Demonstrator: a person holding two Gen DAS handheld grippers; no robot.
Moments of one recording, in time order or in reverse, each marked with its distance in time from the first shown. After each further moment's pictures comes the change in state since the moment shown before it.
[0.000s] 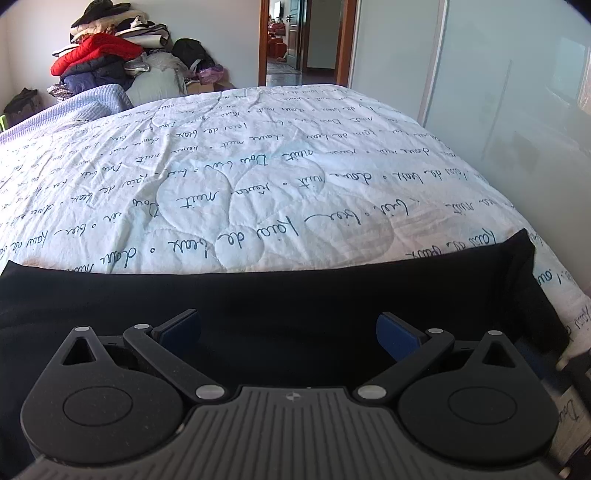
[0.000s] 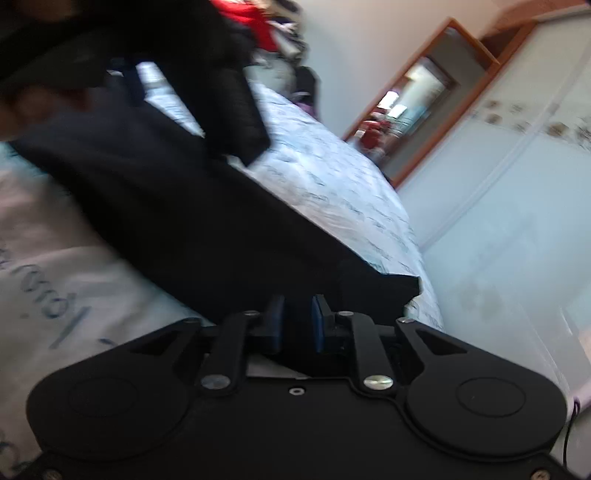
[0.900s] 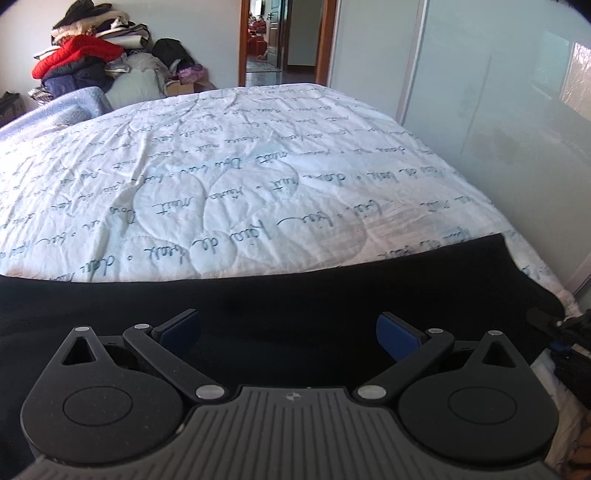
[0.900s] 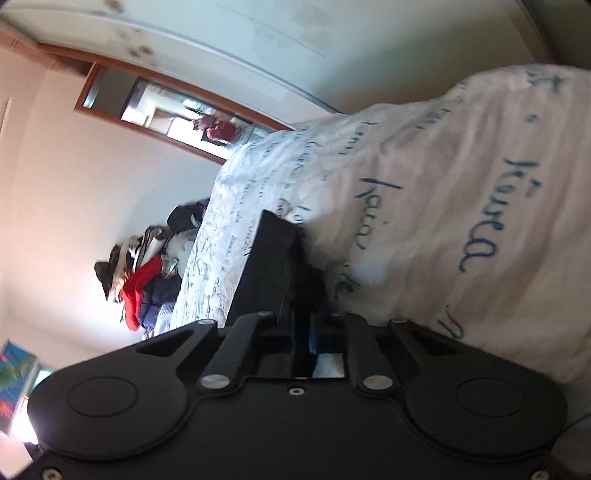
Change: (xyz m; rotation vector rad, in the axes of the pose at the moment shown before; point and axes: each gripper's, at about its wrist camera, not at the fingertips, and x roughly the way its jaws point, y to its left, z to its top) left arm -0.004 -0.008 0.009 0.010 0.016 -0.084; right arm 0.029 -0.140 -0.120 1.619 0.043 0.349
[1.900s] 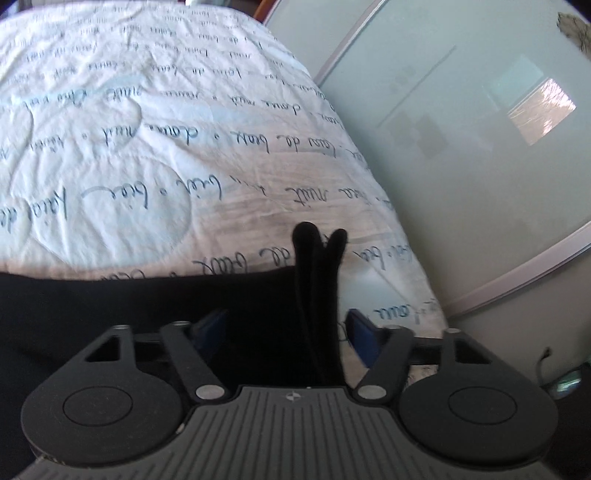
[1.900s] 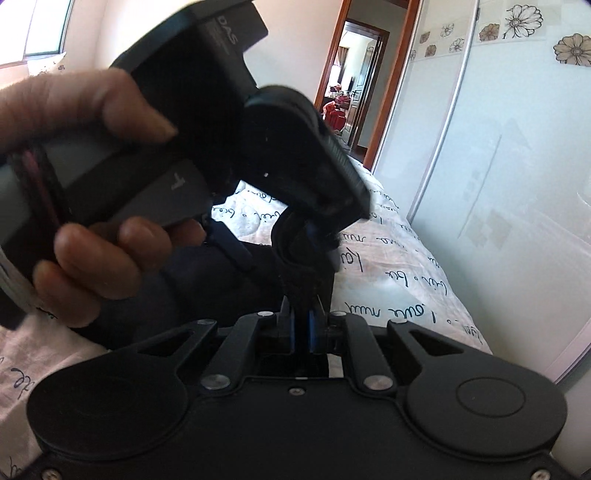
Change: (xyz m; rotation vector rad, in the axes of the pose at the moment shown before) left arm 0.063 -0.065 0.048 -0.155 0.218 -0.347; right arm 0.030 0.123 -0.085 -1.203 -0.030 -0.233
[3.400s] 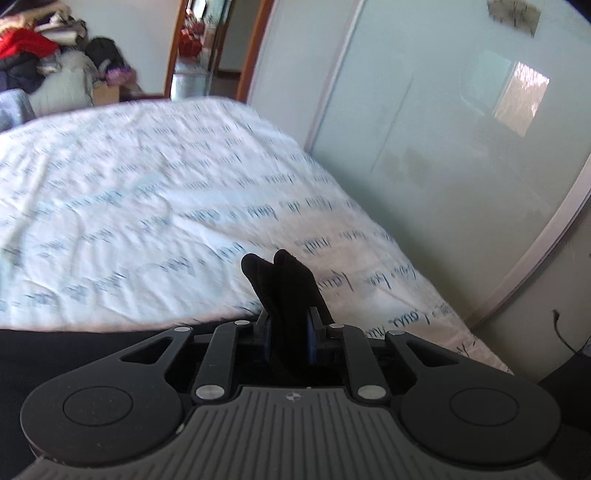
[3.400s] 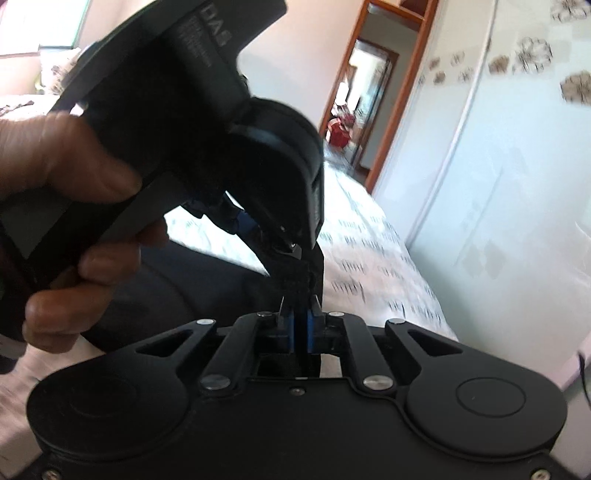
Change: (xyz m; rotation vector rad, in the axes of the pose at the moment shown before) left arm -0.067 -0.004 -0.025 0.200 -0.249 0.098; right arm -0.029 0.033 0.024 -0.088 -0.083 0.012
